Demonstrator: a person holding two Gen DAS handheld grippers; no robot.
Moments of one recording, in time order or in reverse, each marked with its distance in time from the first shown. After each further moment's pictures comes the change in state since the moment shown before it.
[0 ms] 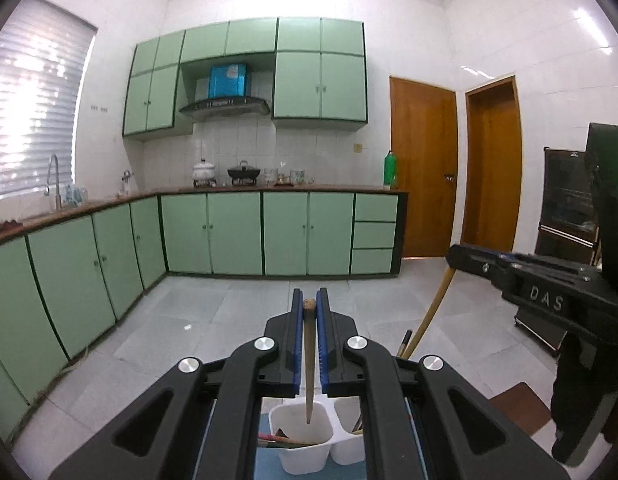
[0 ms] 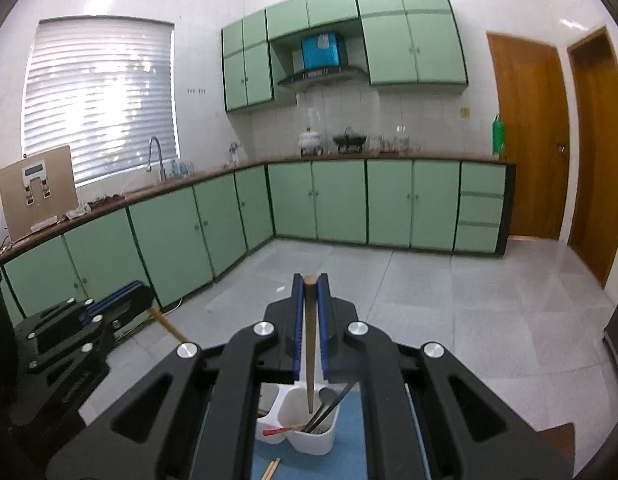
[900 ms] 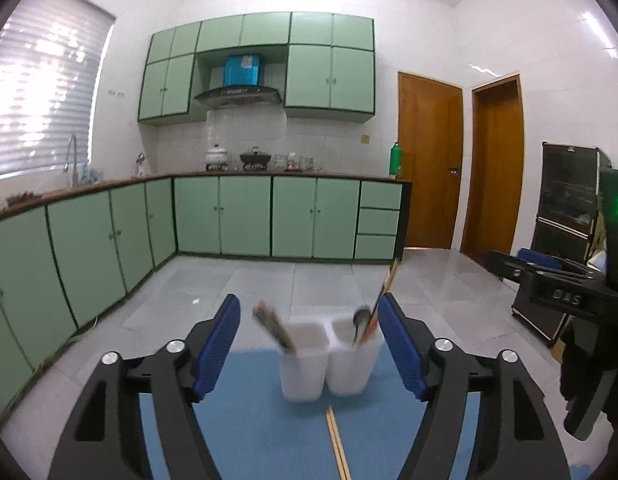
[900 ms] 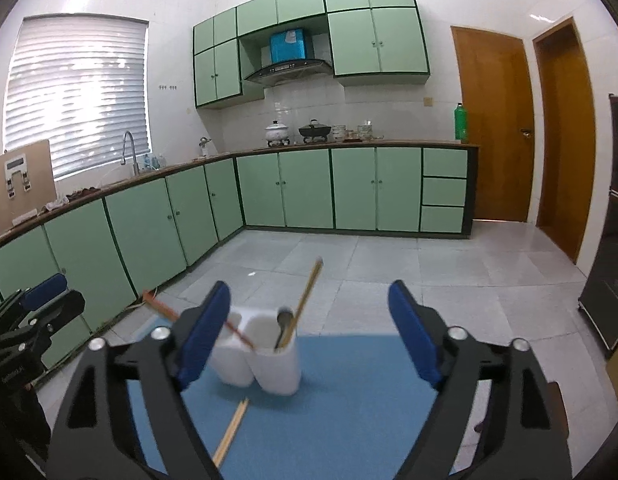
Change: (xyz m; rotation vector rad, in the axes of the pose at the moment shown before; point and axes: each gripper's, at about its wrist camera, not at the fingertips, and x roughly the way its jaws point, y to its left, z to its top) left arm -0.098 -0.001 -0.078 -0.035 0.028 0.039; right arm -0.094 -0.011 -0.110 0.027 -0.017 -0.135
